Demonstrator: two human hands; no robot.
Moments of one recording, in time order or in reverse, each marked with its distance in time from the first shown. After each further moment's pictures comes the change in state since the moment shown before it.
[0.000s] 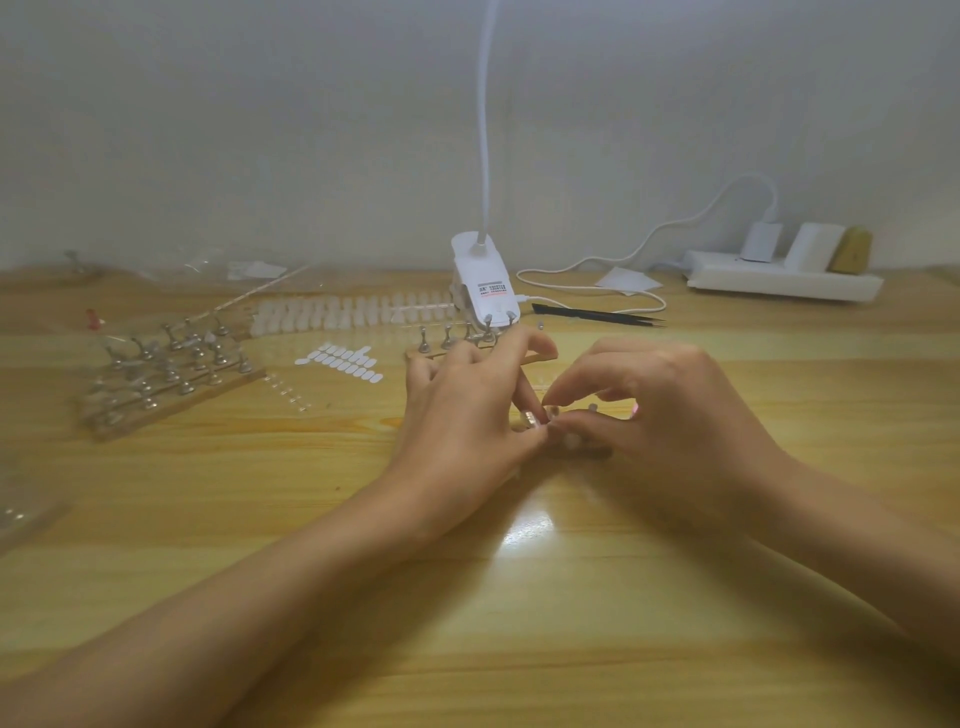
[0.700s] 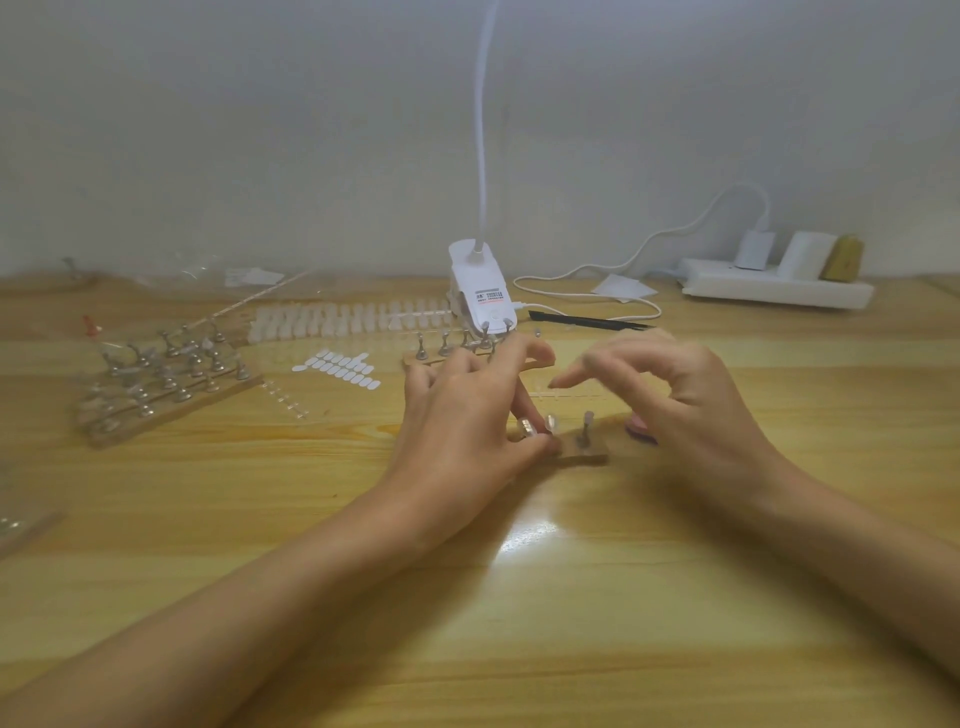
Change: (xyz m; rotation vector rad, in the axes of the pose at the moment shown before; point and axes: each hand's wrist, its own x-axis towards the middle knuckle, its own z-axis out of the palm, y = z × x) left_hand -0.001 0.000 -0.001 0.029 0.008 0.021; right_hand 0.000 0.011 -0.002 0.394 0.085 0.118
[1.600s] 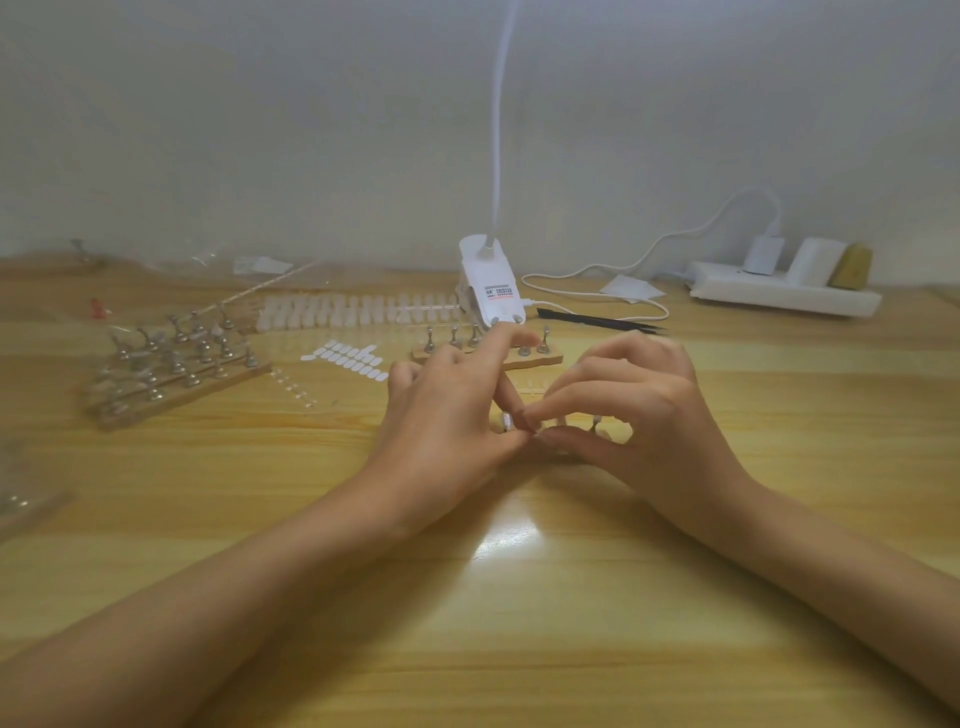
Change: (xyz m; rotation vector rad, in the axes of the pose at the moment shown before) left_hand -0.003 -0.012 -0.010 -0.026 -0.020 -0.036; right_hand -0.002 -0.001 0.024 -0.472 0.038 -0.400
